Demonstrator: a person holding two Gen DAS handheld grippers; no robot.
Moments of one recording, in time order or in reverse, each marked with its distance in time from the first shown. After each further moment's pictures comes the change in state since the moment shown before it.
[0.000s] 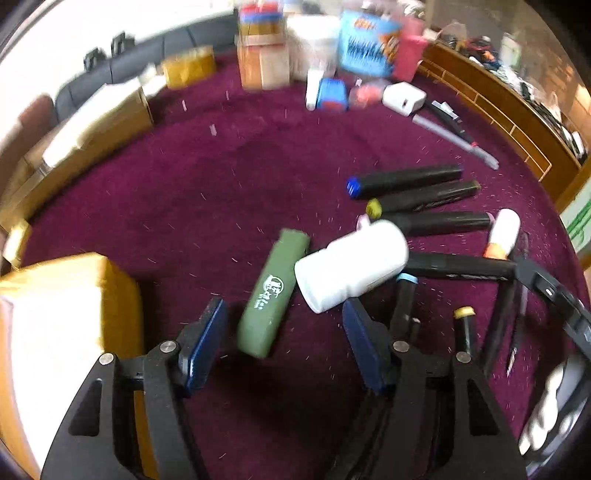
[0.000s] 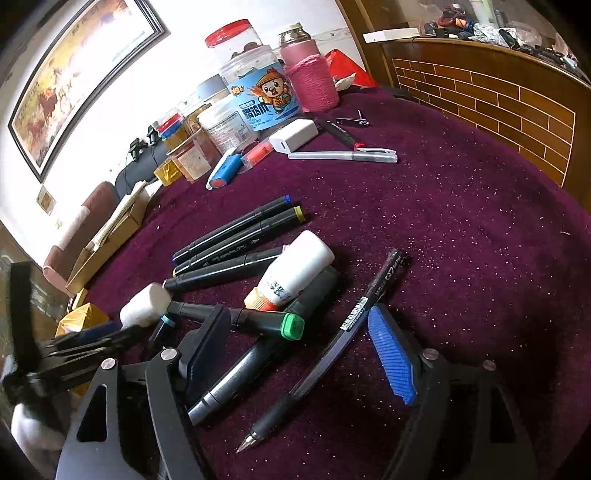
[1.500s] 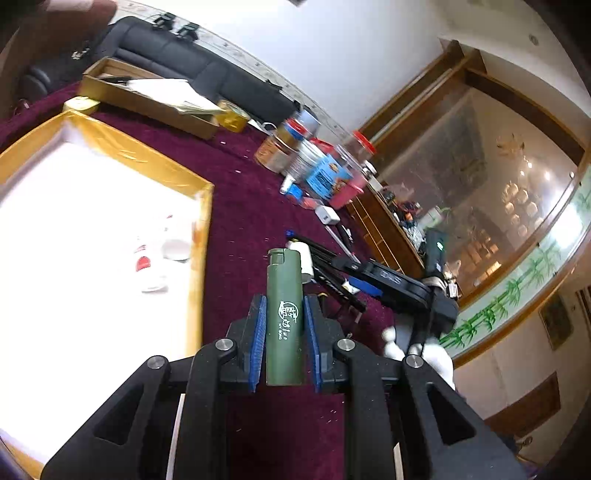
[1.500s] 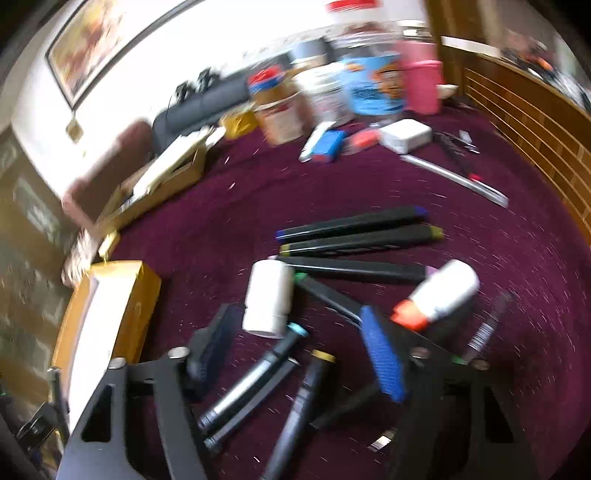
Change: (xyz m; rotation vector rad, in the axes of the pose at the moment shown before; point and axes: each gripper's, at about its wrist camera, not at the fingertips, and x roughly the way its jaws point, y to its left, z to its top) left arm -0.145 0.113 -0.139 -0.472 -0.378 -0.520; right arm 0.015 0.120 0.019 -0.251 0.157 0.042
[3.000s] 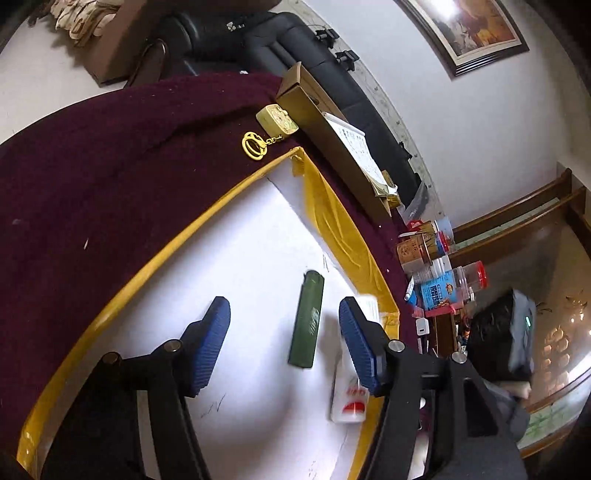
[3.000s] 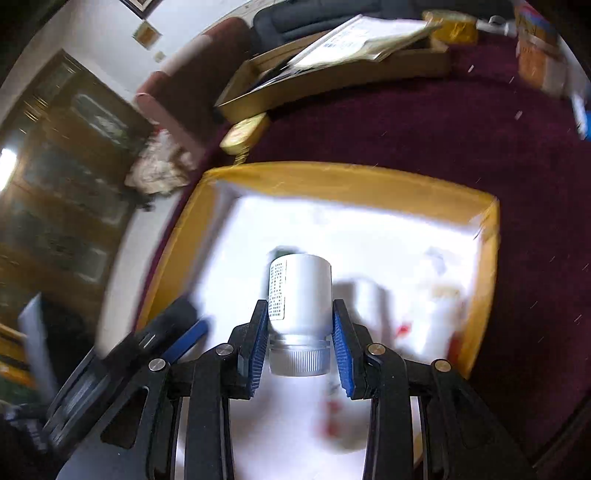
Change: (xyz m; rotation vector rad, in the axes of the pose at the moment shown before) left arm -0.024 0.178 0.050 -0.449 -0.133 0.238; right arm 0.107 0.244 -0.022 -0.203 0.314 0.261
